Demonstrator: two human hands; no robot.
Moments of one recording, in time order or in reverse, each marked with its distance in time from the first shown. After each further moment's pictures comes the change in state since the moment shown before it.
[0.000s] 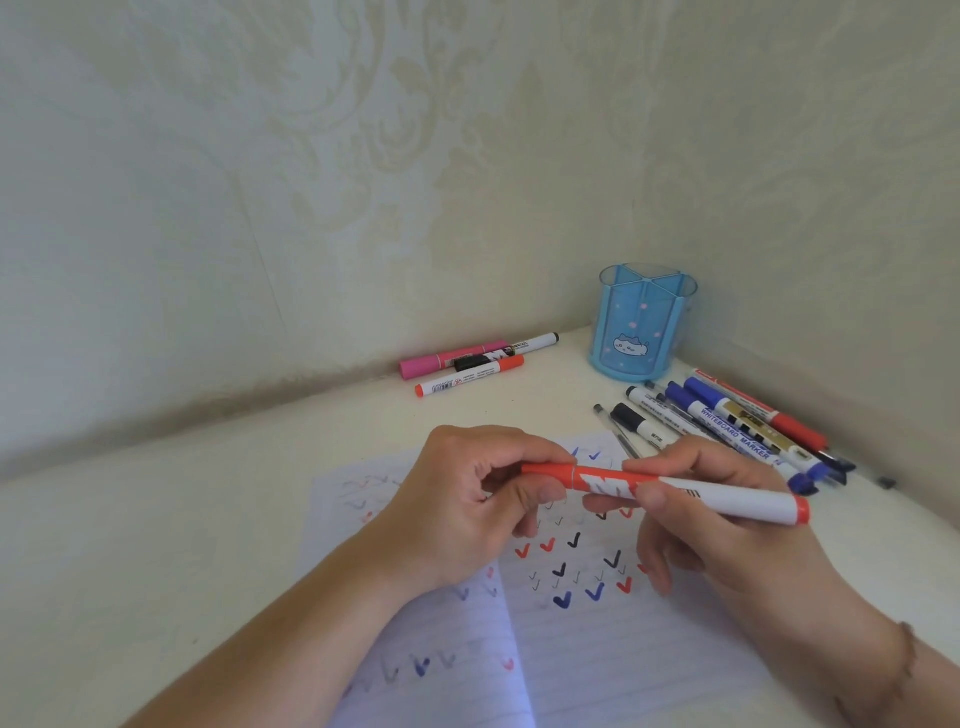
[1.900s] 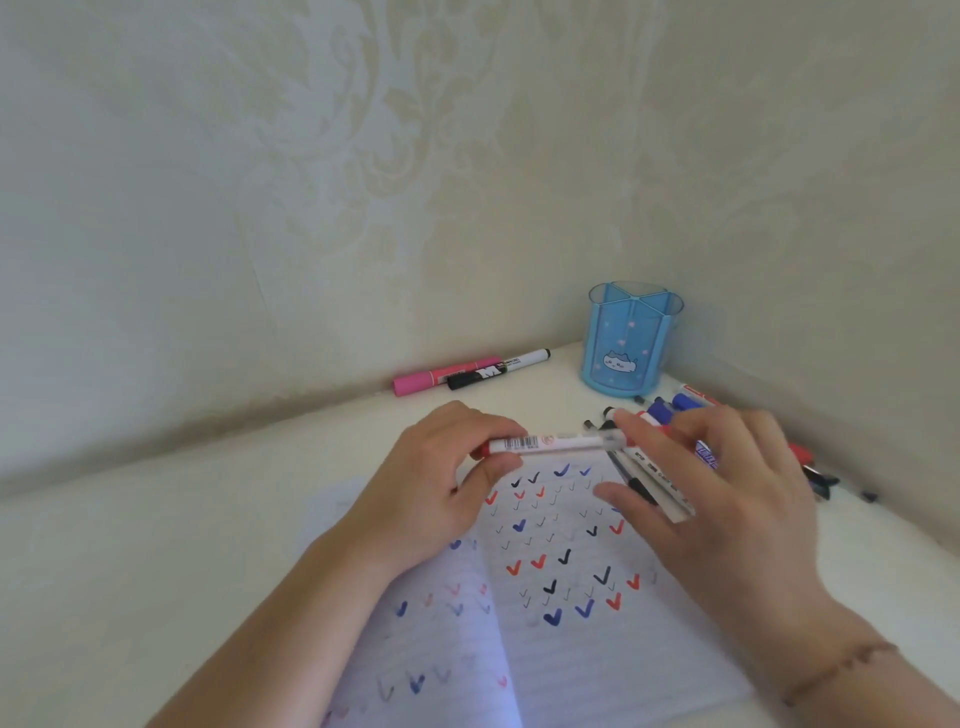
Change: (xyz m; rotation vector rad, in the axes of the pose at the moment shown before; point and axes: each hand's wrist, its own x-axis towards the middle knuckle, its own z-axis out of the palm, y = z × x) left_hand 0.016 -0.022 -0.020 0.499 0.111 0.182; right_hand 0.021 0.020 -0.018 -1.259 0.426 -0.733
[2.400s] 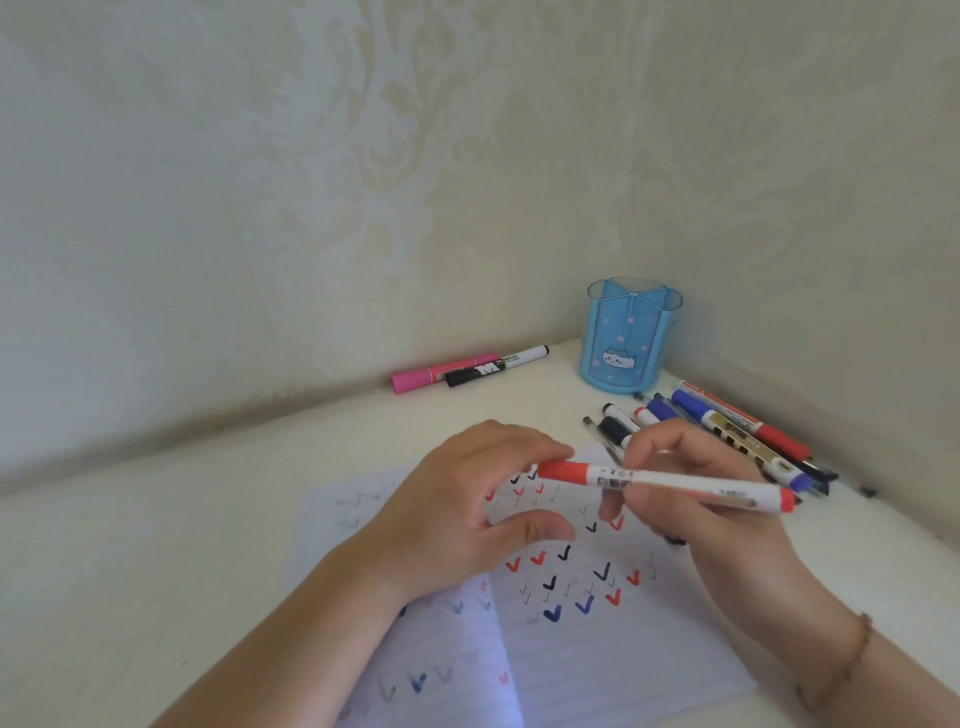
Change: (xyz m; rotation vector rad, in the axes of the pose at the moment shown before) left_hand -0.005 0.018 0.005 -0.099 -0.173 0.085; right_hand 0.011 -0.021 -0.018 1.244 -0.383 0.670
